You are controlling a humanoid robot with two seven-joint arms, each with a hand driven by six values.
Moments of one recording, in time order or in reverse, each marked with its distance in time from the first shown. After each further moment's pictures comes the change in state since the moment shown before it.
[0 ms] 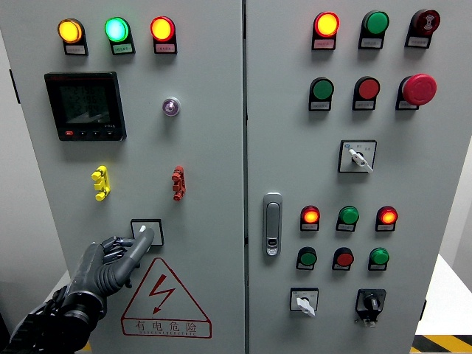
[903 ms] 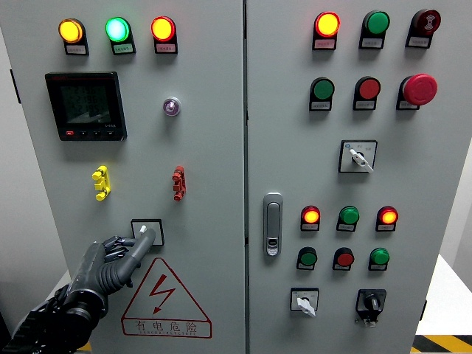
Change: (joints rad) left arm -0.014 0.000 0.001 0.015 0.000 -0.002 0.015; right arm 0.000 0.000 0.001 0.000 0.000 0.000 0.000
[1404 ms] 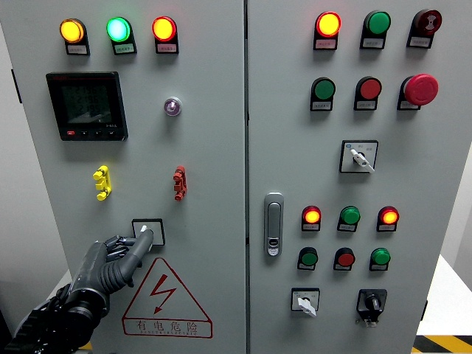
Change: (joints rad) left arm -0.008 0.000 0.006 0.009 0.000 0.001 0.000; right arm 0.000 0.000 -0.001 0.000 0.000 0.000 0.000
